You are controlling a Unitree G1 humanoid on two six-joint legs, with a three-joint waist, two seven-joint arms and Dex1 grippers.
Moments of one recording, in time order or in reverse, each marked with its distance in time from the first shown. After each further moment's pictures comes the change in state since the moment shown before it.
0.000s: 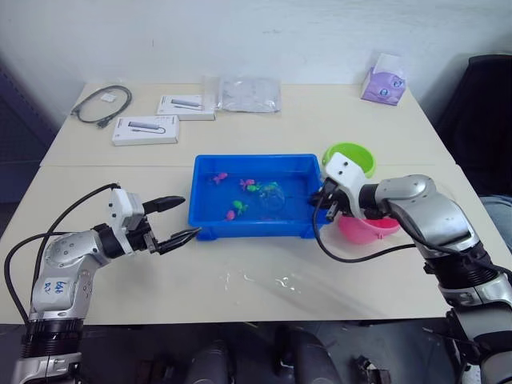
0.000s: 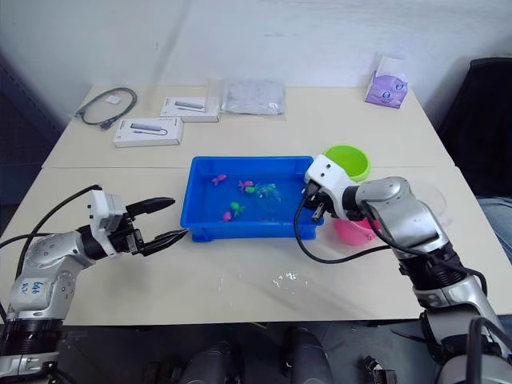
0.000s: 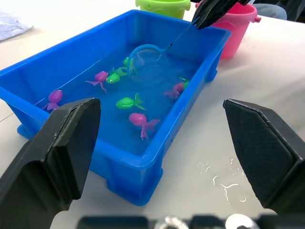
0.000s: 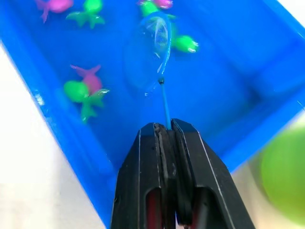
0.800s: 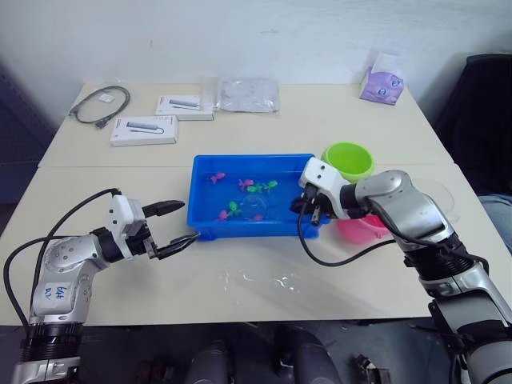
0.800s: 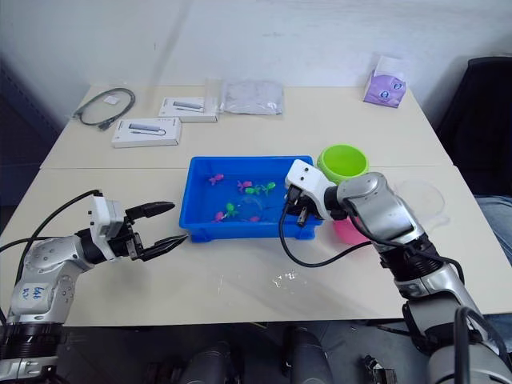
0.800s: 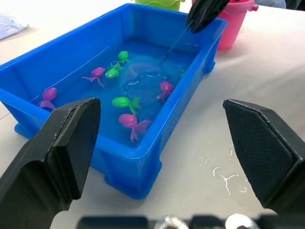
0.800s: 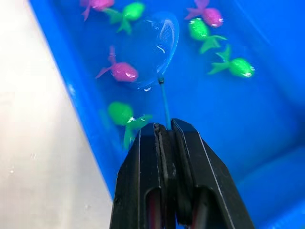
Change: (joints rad) left arm 0.014 0.000 -0.001 0.024 0.016 -0.056 -0.022; right arm -0.063 0.108 -0.012 0.055 -0.004 0.079 0.082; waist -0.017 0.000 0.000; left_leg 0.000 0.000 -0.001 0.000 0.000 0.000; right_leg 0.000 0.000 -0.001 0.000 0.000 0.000
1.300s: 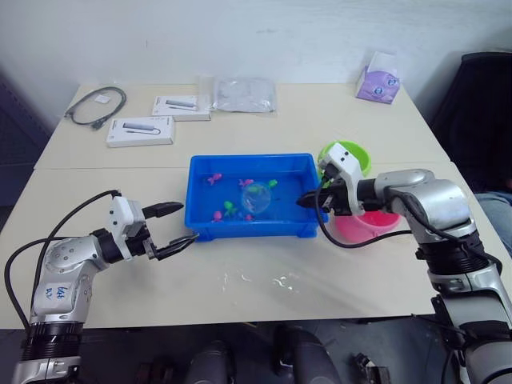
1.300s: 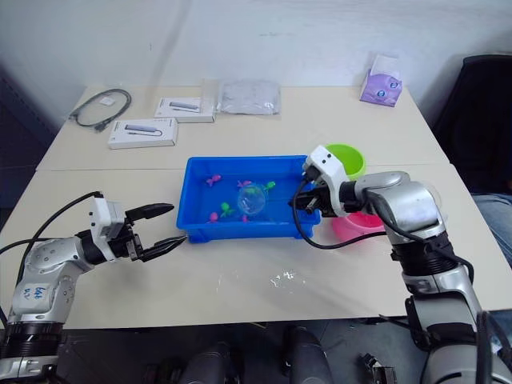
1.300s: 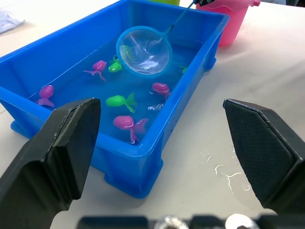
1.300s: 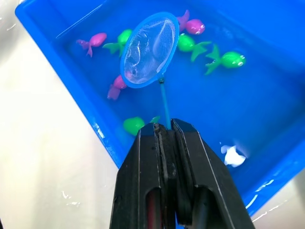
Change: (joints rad) left arm -0.006 0.000 -0.004 0.025 0.008 -0.018 -0.005; right arm 0.011 -0.009 -0.154 -0.012 0.165 0.162 -0.017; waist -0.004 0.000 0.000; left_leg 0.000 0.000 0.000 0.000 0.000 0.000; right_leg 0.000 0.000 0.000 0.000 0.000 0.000
